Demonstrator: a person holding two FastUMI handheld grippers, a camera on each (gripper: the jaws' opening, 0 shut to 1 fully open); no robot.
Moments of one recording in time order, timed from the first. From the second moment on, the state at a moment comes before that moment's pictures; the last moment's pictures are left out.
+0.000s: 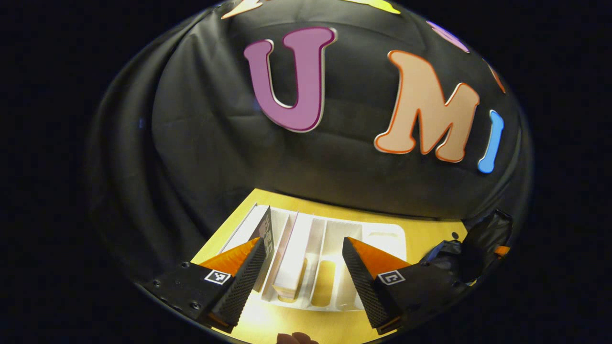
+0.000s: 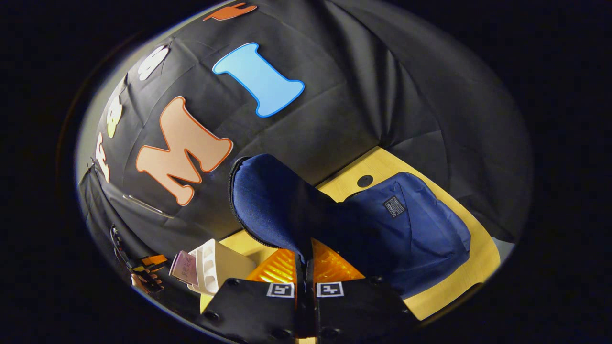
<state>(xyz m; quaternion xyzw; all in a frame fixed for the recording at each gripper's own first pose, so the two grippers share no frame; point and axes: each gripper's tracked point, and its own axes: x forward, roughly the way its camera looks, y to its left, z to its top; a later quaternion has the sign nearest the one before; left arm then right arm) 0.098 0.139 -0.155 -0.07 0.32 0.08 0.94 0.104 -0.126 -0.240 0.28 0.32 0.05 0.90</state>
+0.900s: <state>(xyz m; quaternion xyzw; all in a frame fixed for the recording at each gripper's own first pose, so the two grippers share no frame) 0.085 0.125 -0.226 0.01 0.55 0.03 0.83 0.102 -0.126 -0.241 0.29 0.32 0.05 0.90</state>
